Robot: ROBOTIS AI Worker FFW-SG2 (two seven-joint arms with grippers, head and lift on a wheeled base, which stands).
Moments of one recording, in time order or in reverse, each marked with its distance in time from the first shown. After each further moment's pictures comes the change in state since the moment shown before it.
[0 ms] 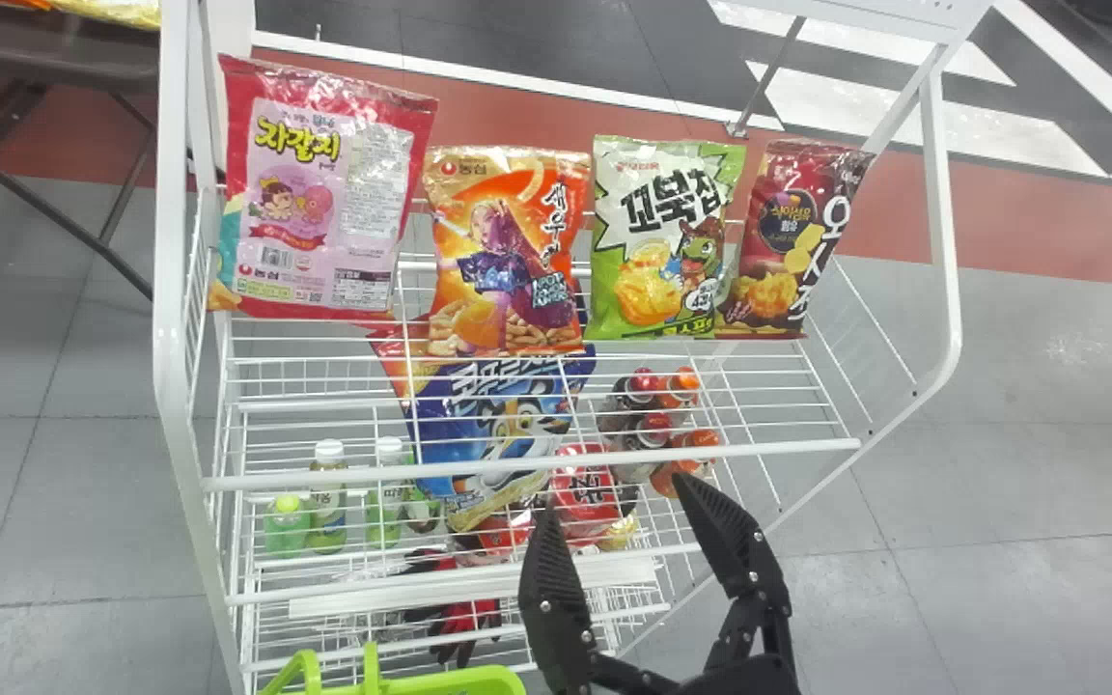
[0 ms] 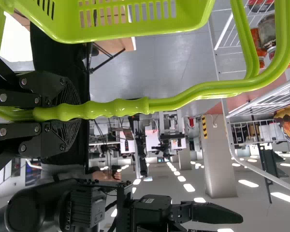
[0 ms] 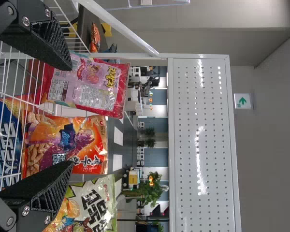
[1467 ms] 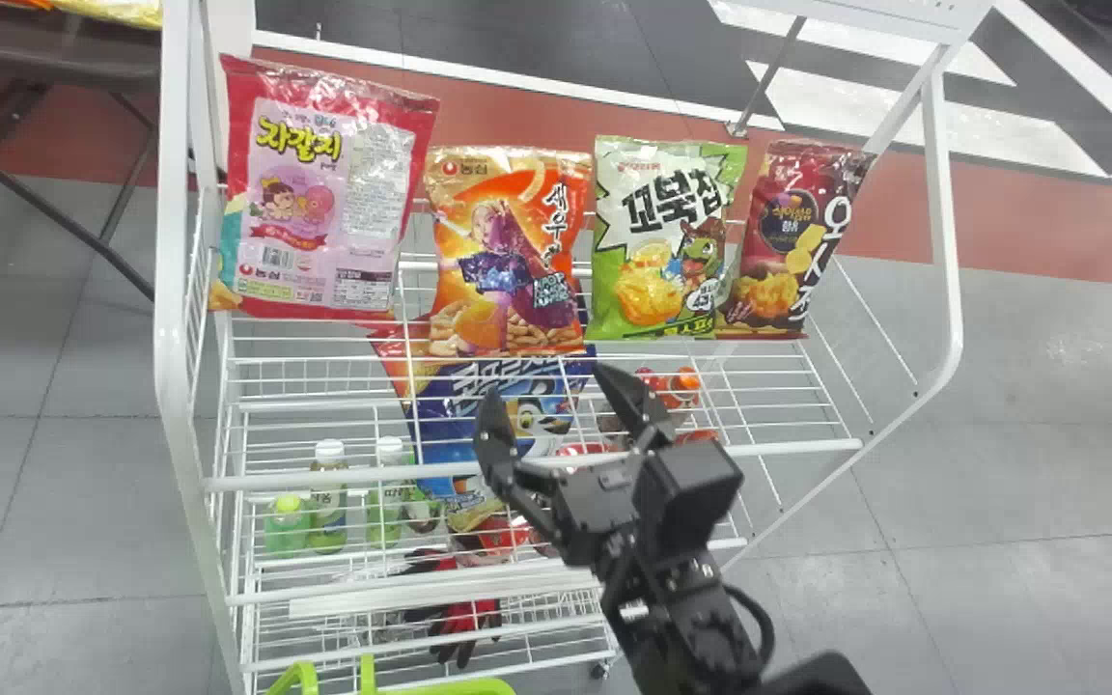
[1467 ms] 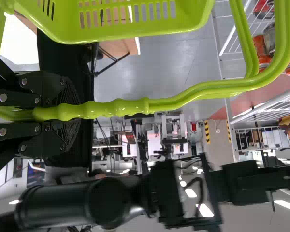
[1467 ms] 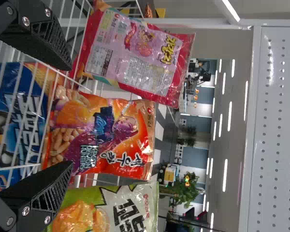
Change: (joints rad) left arm 0.001 0.005 0.000 -0.005 -0.003 0.013 0.024; right arm -0.523 0.021 0.003 0.192 0.009 0.526 0.023
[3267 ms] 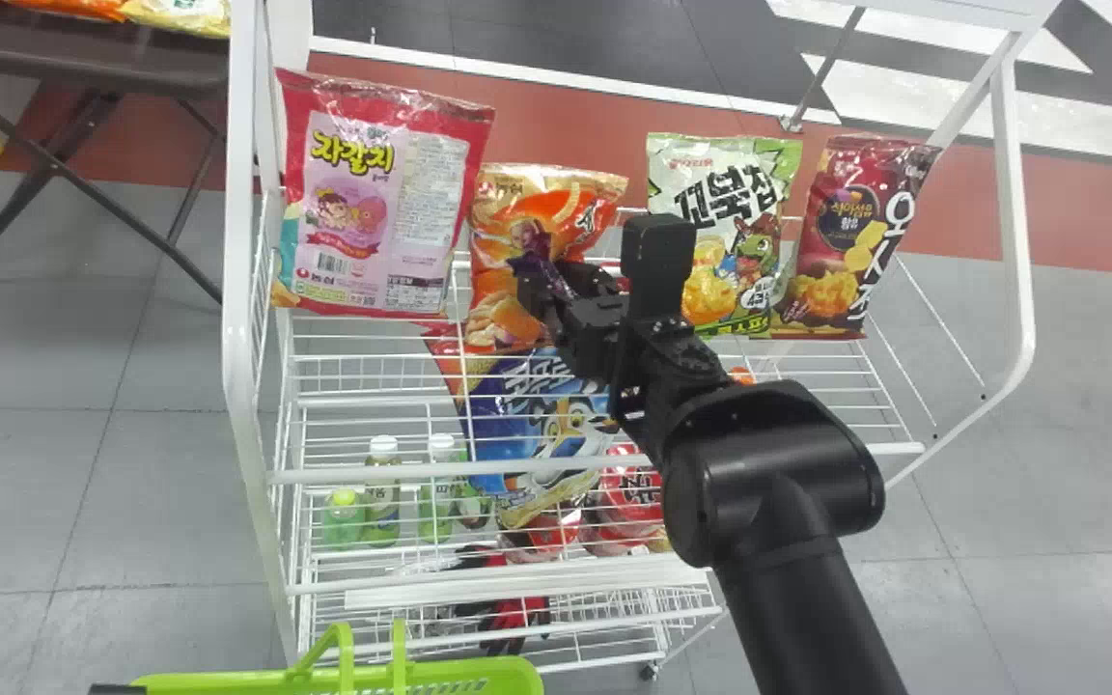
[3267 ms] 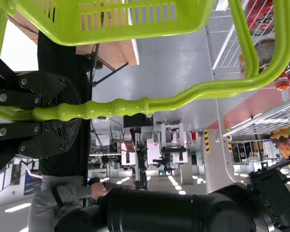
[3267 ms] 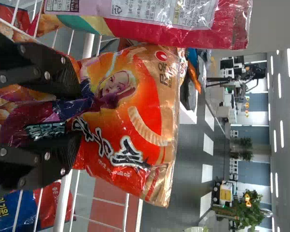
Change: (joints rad) left arm -0.085 0.011 0.029 0.056 0.012 0.049 0.016; right arm -0.558 0.059 -0.026 0.394 -0.113 0.413 0.125
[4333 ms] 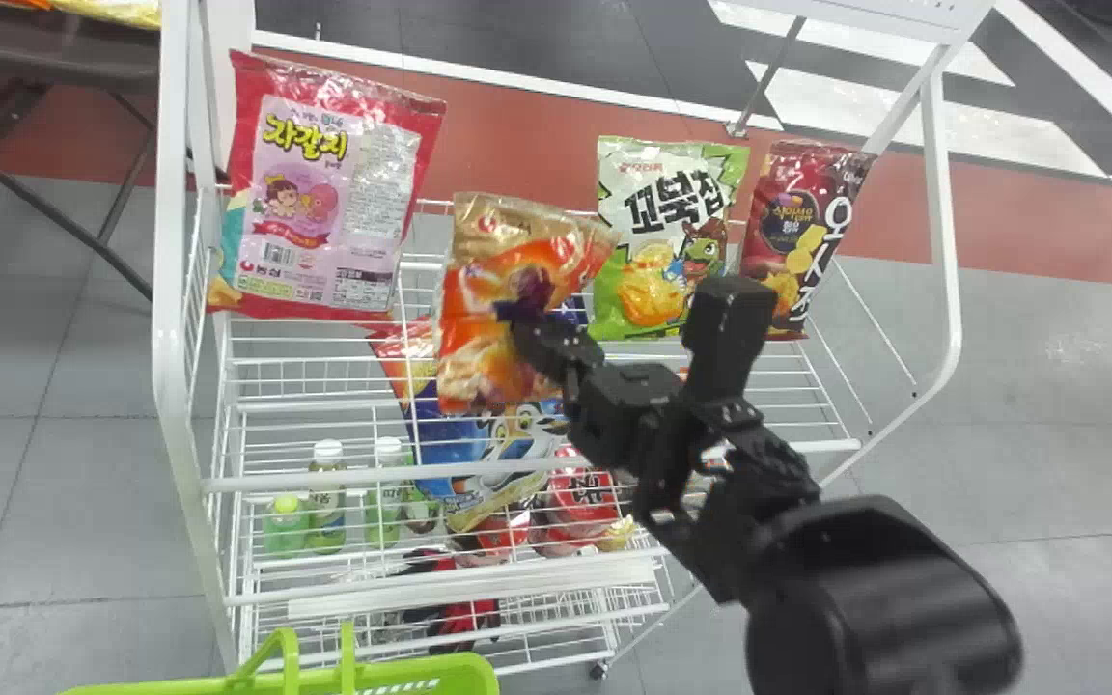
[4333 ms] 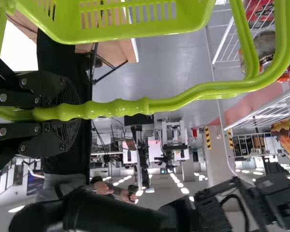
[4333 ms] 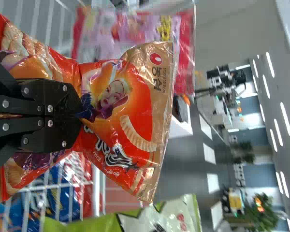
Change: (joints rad) left arm 0.014 -0.001 -0.002 -0.041 0.009 0.002 -0.005; right arm 0.404 -0.005 -0.157 -0.597 -0.195 0.246 0.126
